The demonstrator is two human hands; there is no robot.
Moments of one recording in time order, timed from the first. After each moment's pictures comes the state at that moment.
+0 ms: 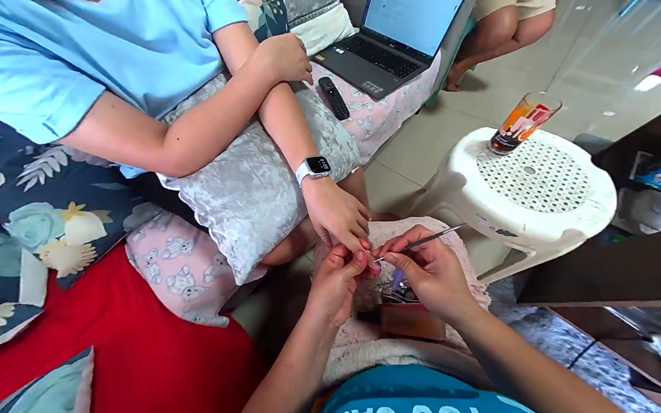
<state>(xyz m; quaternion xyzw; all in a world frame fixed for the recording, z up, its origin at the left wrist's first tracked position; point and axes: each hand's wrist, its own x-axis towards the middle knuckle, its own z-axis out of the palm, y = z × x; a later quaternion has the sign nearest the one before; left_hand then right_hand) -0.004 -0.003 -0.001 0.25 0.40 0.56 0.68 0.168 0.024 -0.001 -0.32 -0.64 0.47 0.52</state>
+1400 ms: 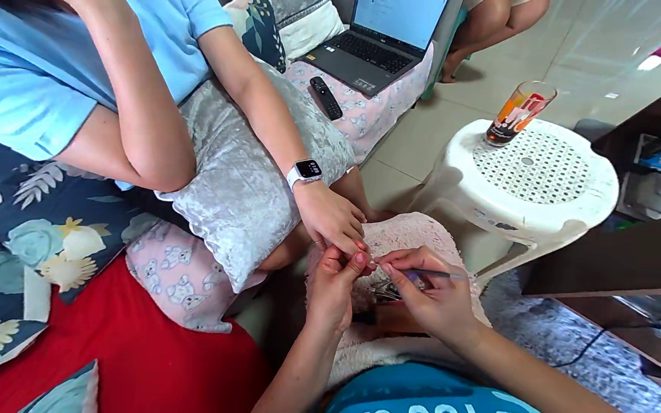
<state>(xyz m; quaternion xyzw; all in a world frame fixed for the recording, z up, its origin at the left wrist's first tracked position) 0.007 -0.004 -0.003 0.28 0.43 0.61 0.60 0.165 0.007 -0.016 -0.29 -0.65 0.36 0.60</state>
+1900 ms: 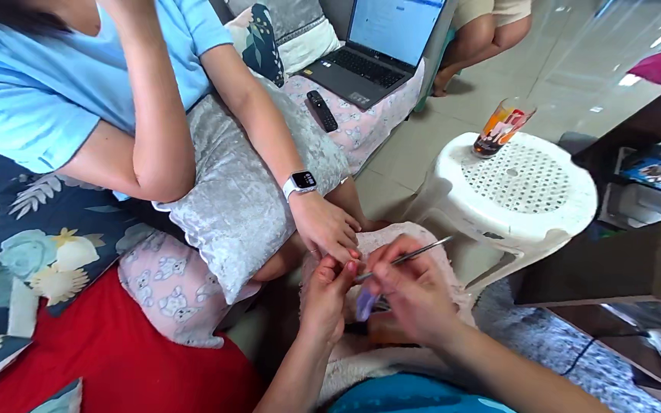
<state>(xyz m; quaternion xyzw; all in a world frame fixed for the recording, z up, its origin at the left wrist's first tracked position) 0.011 -0.003 -0.002 0.30 0.43 0.60 0.60 0.155 0.013 0.016 -0.16 -0.46 0.65 0.58</state>
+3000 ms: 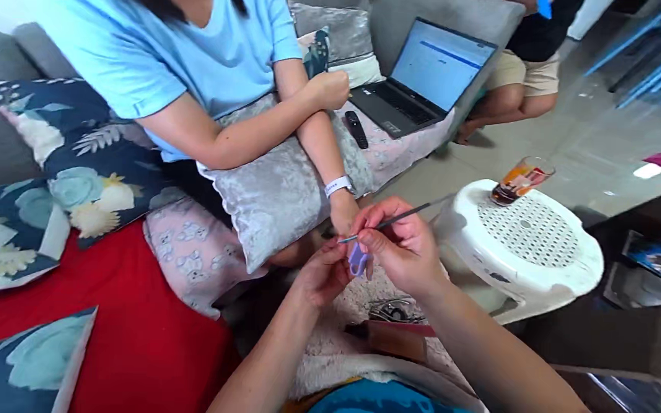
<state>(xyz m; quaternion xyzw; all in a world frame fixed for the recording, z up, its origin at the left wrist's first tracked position) -0.042 0.013 -0.005 0.21 0.21 0.59 0.75 0.108 0.054 0.070 -0.08 -0.68 0.52 0.51</state>
